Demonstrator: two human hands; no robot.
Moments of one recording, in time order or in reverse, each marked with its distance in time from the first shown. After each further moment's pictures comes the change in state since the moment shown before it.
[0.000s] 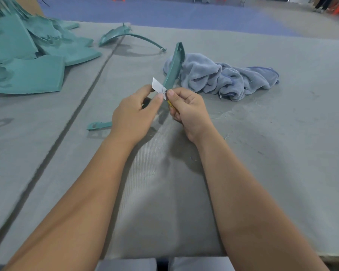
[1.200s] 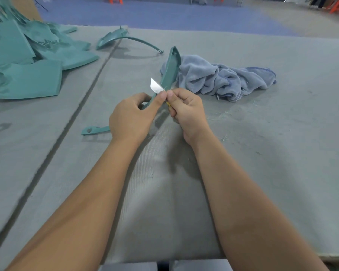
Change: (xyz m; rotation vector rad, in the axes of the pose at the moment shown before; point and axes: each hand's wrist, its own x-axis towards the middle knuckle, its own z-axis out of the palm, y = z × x) left_hand 0.003 0.003 0.011 0.110 0.169 -0.159; right_hand -0.003 -0.005 0.003 0.002 0.064 -0.043
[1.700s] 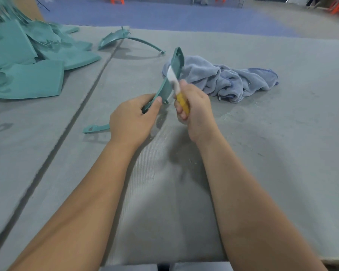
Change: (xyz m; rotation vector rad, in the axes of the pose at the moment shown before) left_hand -0.002 -0.006 -0.006 0.006 -0.036 0.143; right_hand 0.004 -0.008 -0.010 0.138 0.020 0.120
